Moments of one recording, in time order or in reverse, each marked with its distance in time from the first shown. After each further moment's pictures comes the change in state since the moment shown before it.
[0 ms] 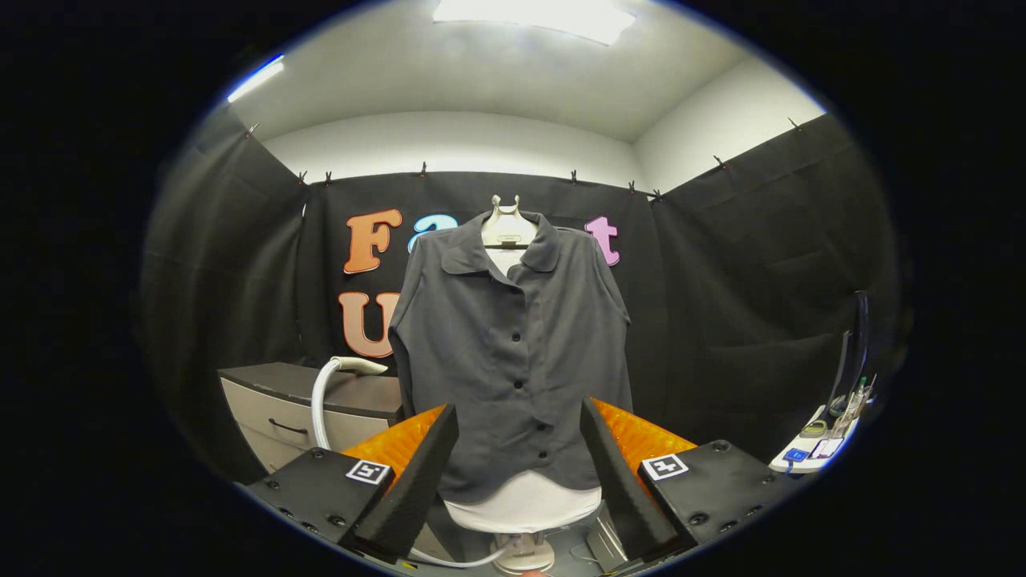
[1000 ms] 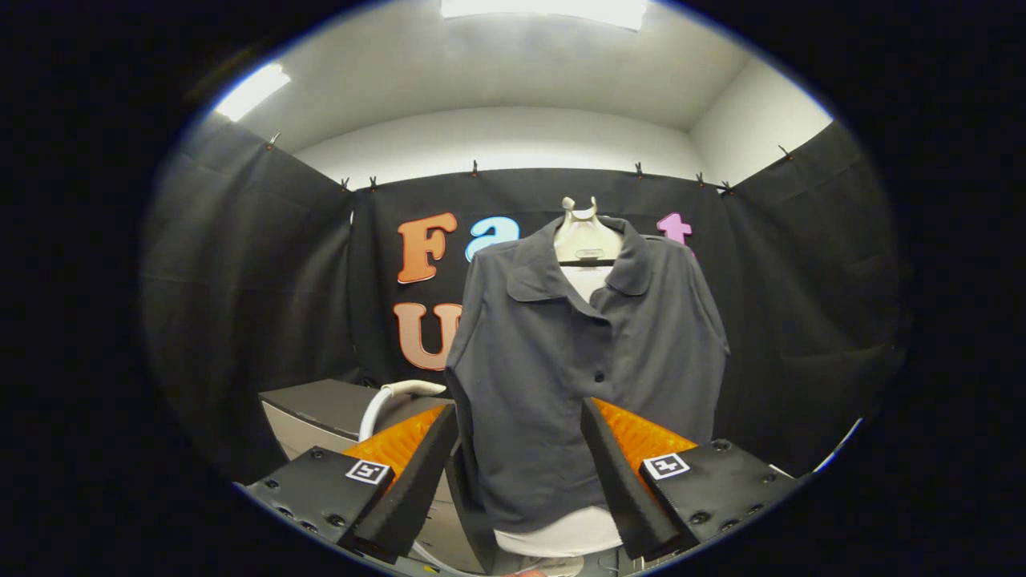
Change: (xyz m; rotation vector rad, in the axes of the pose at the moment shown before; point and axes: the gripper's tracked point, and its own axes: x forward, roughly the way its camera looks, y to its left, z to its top) arm 0.106 0.092 0.055 0.029 0.021 0.282
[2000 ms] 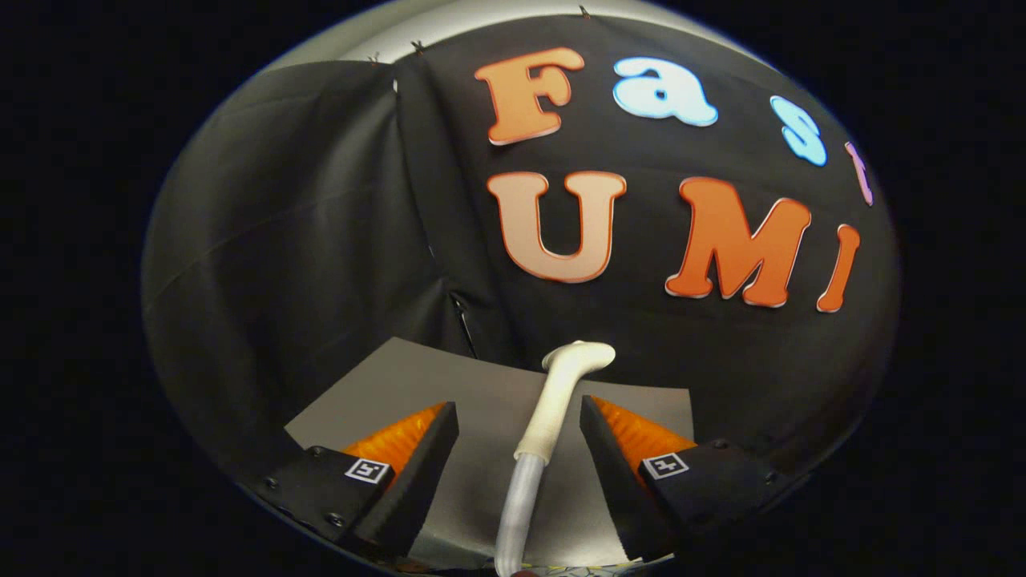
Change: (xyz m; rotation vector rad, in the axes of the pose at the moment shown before) arm 0.389 0.285 -0.129 0.036 0.669 0.250
